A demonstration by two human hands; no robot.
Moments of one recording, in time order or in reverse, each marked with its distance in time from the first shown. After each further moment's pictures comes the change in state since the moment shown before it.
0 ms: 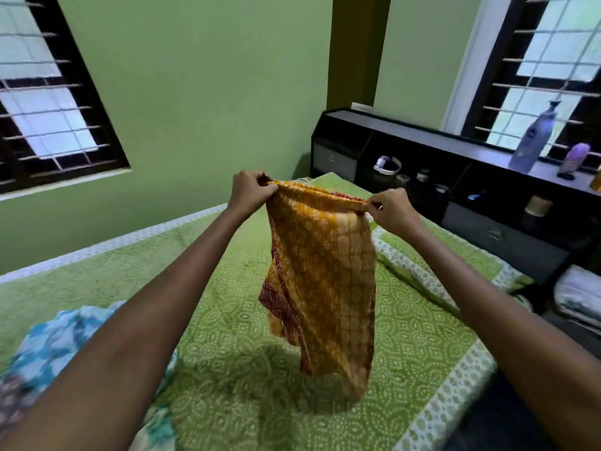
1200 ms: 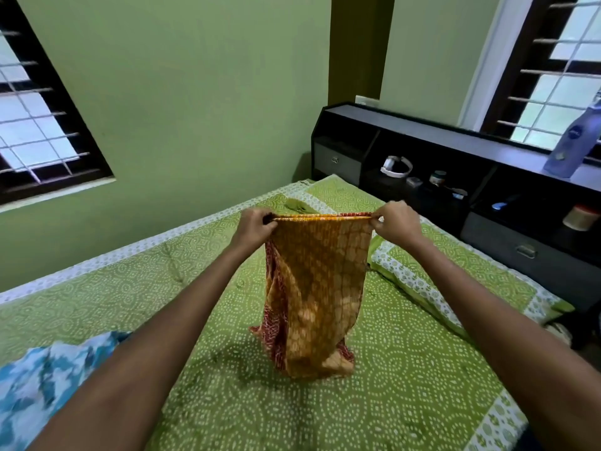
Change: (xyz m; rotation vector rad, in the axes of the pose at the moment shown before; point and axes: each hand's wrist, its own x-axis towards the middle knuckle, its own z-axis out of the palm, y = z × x) left_hand 0.102 -0.070 0.115 0.153 -0.160 0.144; right_hand 0.105 0.104 0.085 -0.267 -0.281 0.222
